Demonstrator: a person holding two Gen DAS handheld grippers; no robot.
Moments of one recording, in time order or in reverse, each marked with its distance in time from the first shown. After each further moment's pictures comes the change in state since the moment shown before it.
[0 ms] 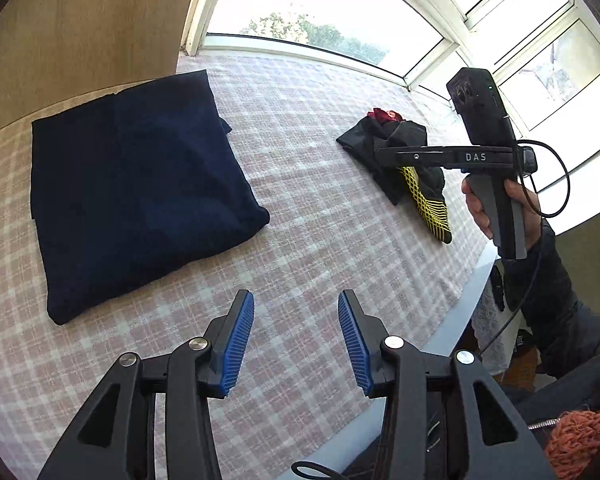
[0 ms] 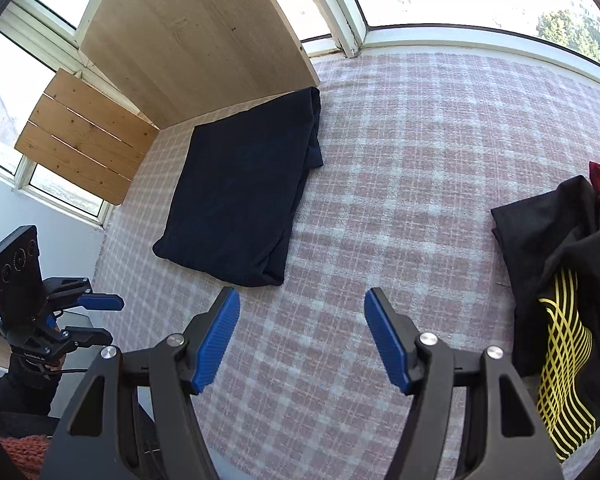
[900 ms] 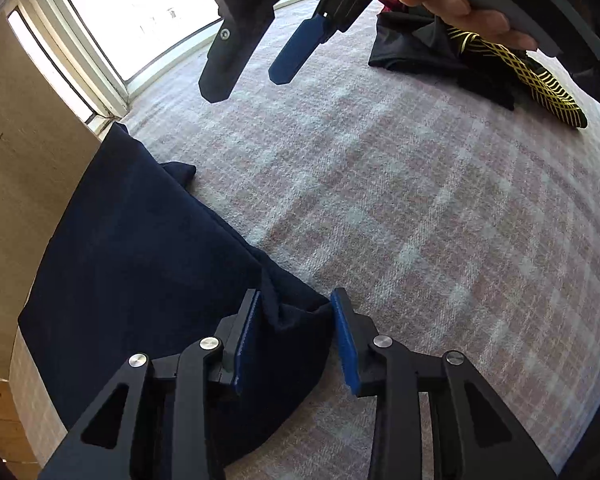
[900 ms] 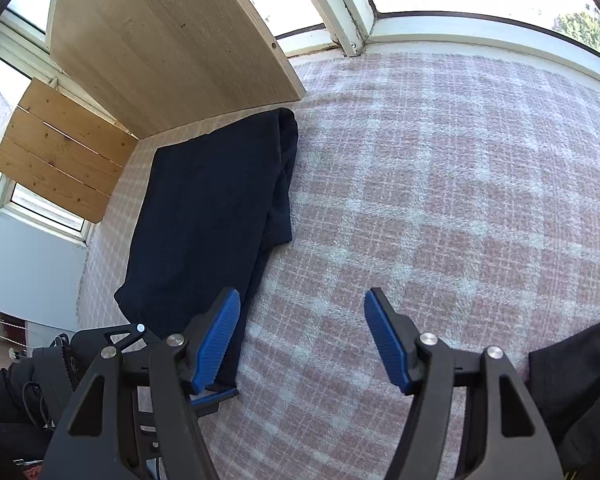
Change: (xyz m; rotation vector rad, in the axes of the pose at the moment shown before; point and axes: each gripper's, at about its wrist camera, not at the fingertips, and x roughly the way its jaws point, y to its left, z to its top) left arm 0.172 -0.017 0.064 0.506 0.062 0.367; right arm 0.100 -0.048 0.113 -0.037 0.043 0.023
